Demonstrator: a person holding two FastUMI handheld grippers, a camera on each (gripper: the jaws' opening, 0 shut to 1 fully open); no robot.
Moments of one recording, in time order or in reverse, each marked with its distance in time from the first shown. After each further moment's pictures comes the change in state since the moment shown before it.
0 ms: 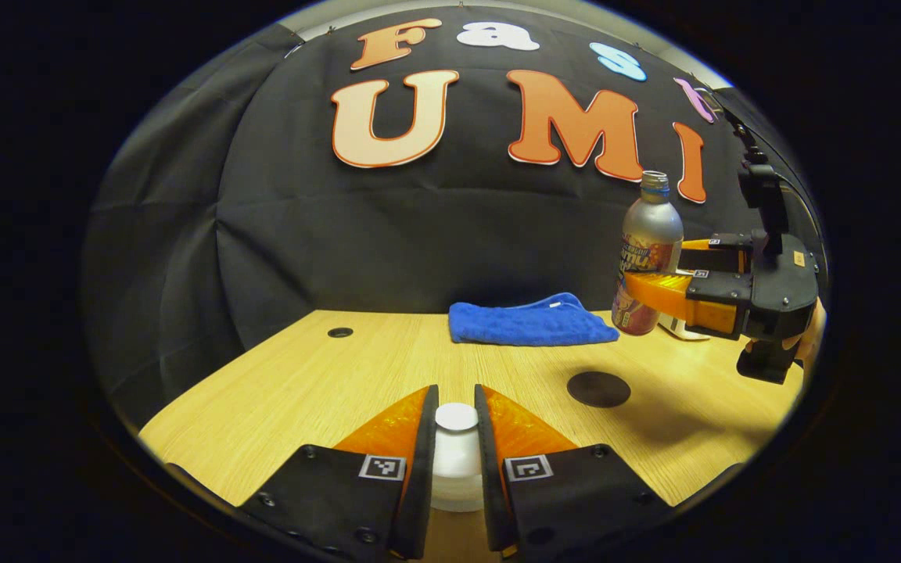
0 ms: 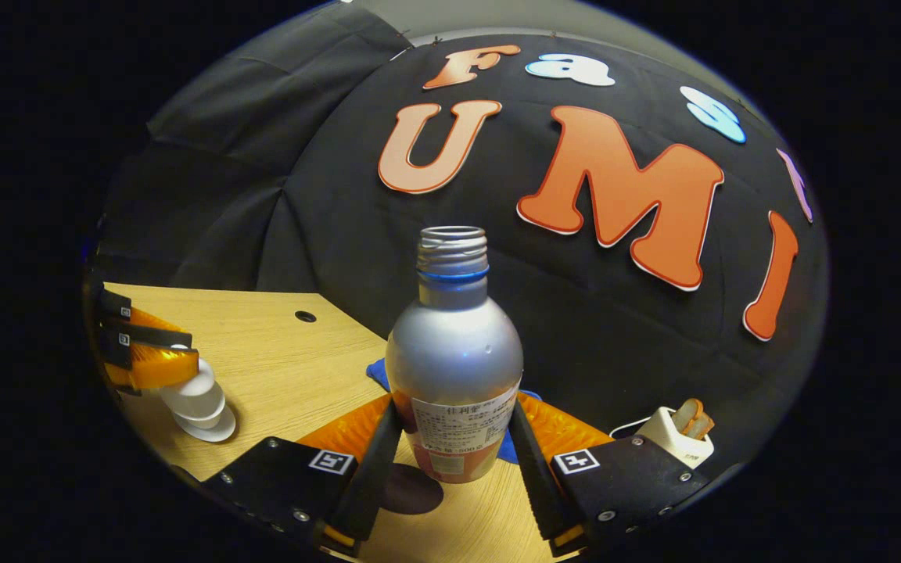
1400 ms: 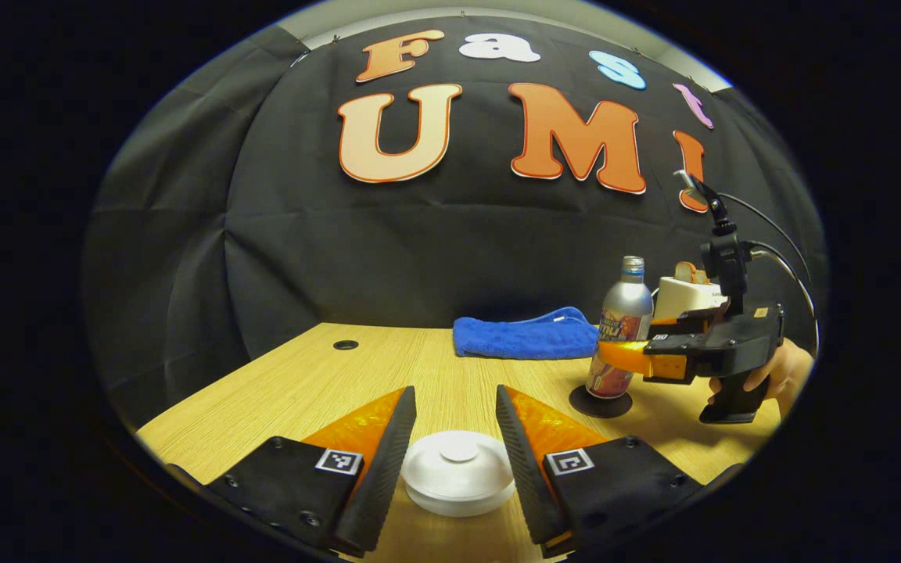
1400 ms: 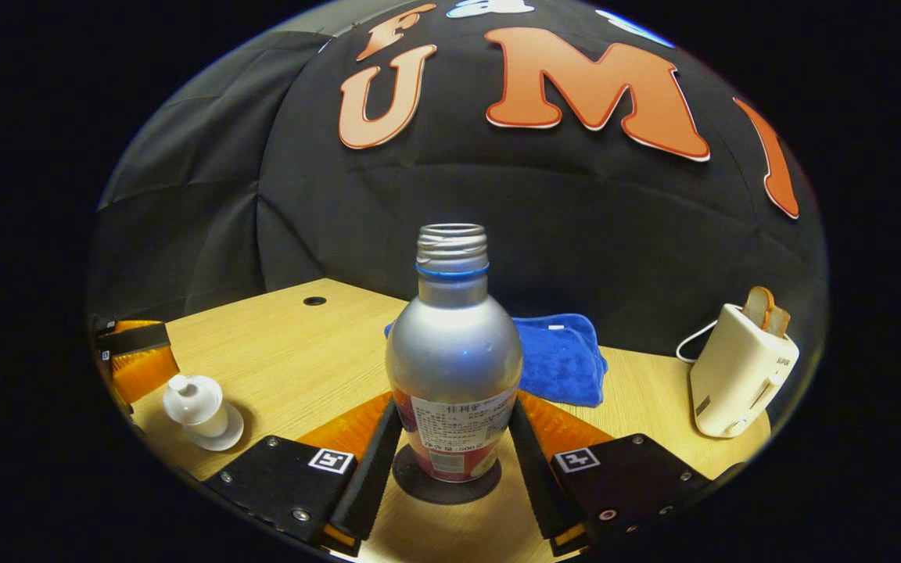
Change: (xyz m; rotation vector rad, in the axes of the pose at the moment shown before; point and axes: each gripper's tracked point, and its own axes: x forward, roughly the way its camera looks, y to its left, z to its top) left arm -0.007 0.004 0.017 -0.003 -0.077 0.029; right arm 0.036 0.025 -0.088 0.268 0.196 0.088
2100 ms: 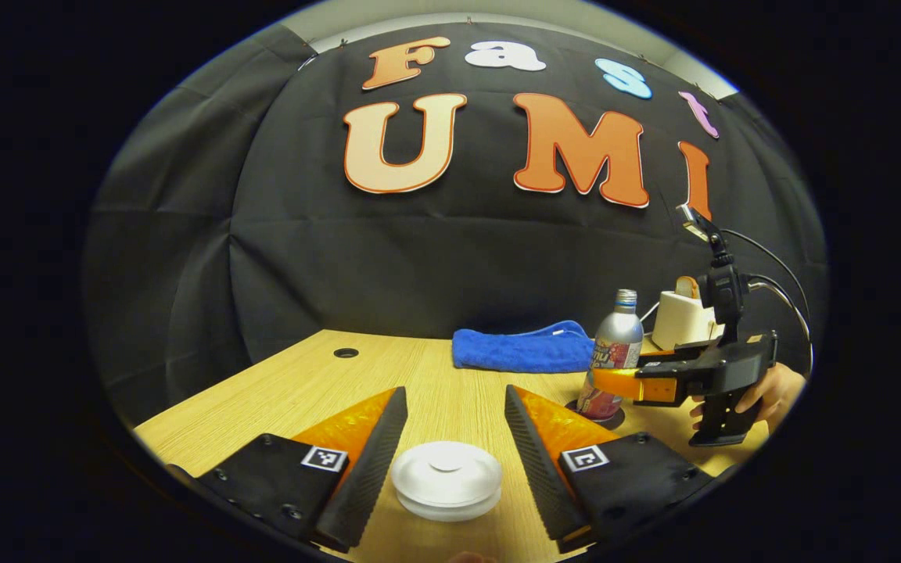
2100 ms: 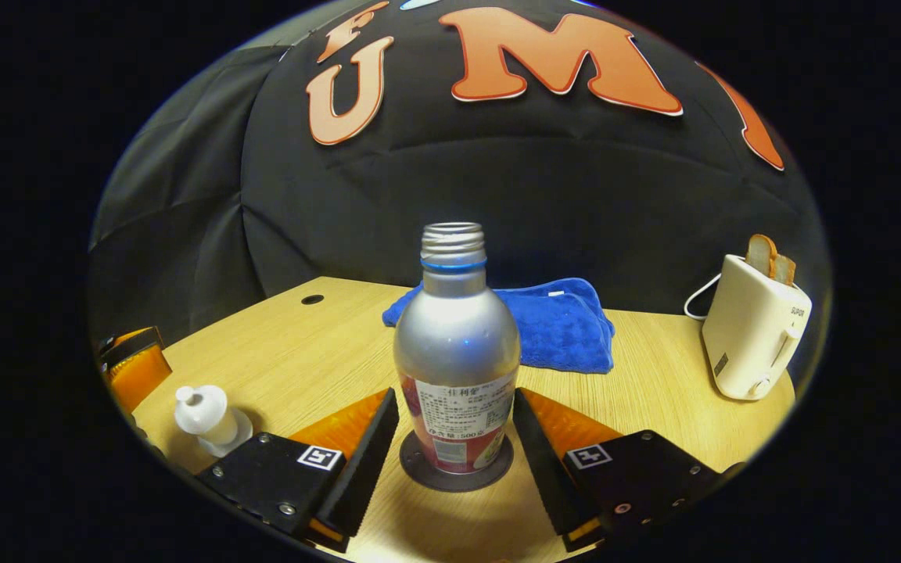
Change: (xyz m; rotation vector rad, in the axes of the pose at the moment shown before) left arm -0.003 -0.010 0.020 -0.026 -0.038 0.017; right arm -0.009 -0.004 -0.013 0.118 0.052 0.010
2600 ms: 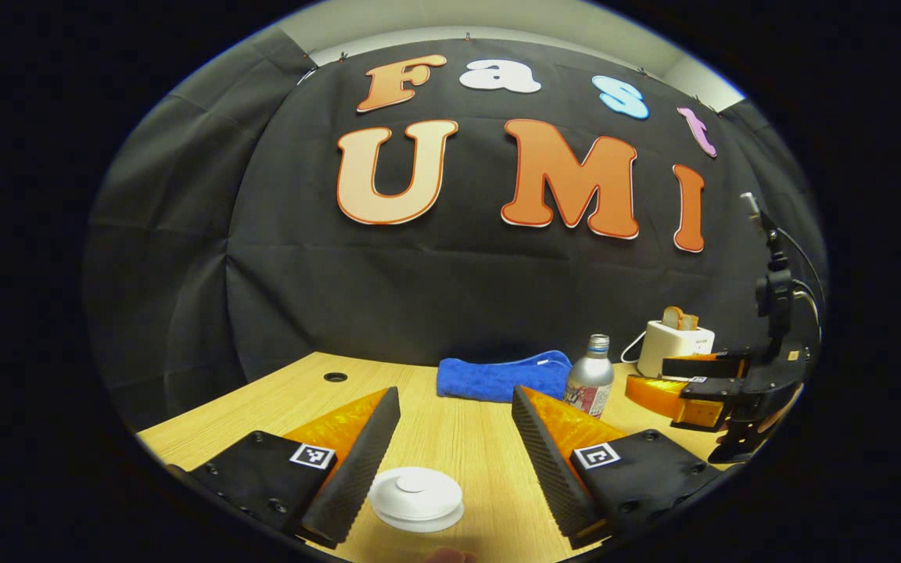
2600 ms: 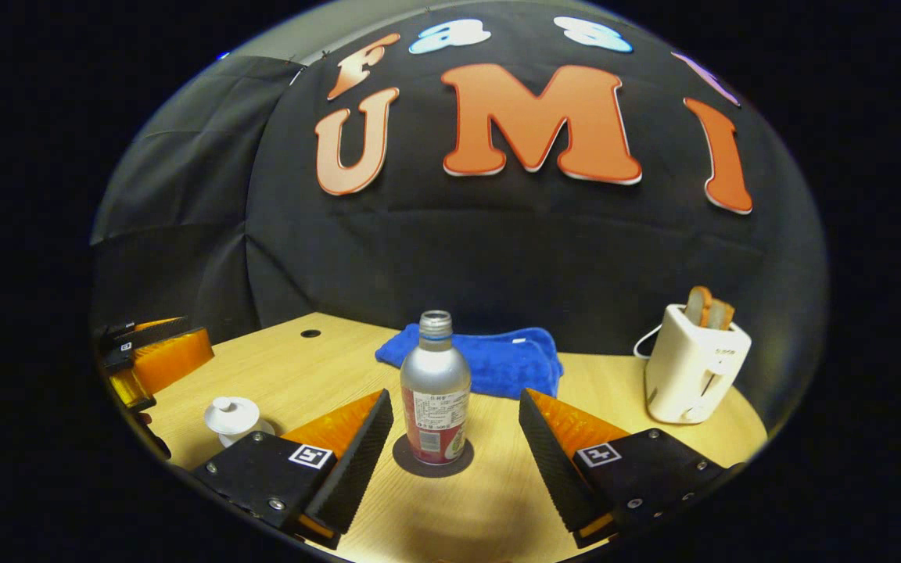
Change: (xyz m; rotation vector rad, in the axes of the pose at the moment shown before) left arm -0.013 -0.033 0.051 -0.016 -0.089 -0.018; right arm -0.102 -0.021 0.054 -0.056 -0.212 -0.102
